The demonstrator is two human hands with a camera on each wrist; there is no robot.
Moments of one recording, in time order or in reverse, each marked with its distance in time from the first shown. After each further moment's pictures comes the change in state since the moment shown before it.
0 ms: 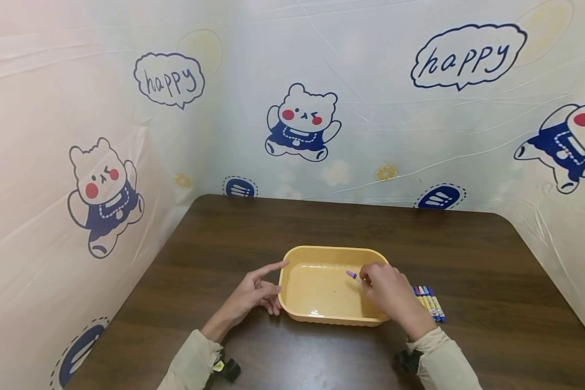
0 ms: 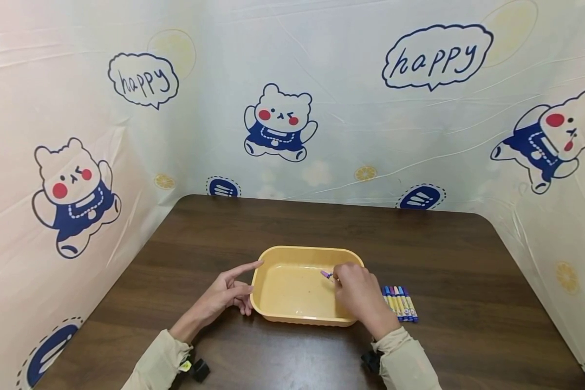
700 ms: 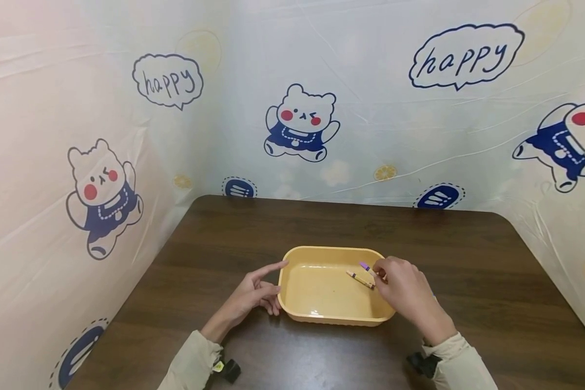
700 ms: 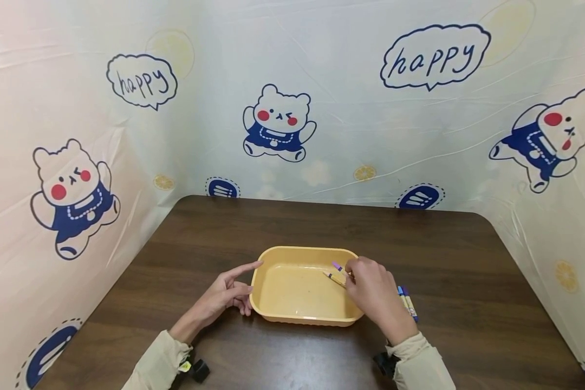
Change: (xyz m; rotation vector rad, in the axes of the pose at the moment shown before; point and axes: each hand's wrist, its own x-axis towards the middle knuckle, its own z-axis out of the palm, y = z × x) left_hand 0.001 -0.002 -0.001 -0.012 -0.006 -0.006; right_hand -0.013 0.012 -0.025 0.011 0.133 0.015
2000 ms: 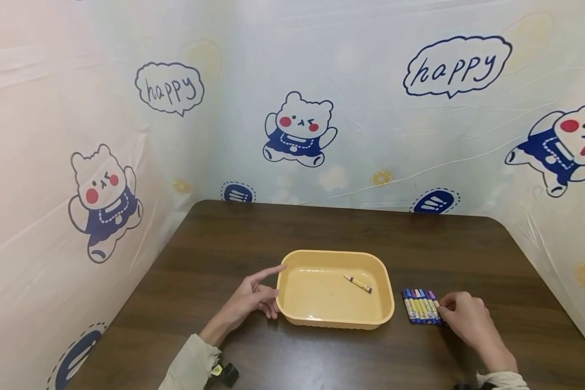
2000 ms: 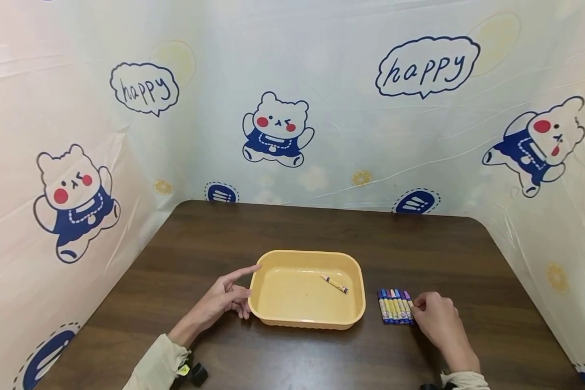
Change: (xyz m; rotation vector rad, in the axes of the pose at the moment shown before) left_hand -0.001 -0.004 -0.001 0.009 0.014 -0.010; right_hand -0.069 0.126 -0.009 0.066 -0.146 0.372
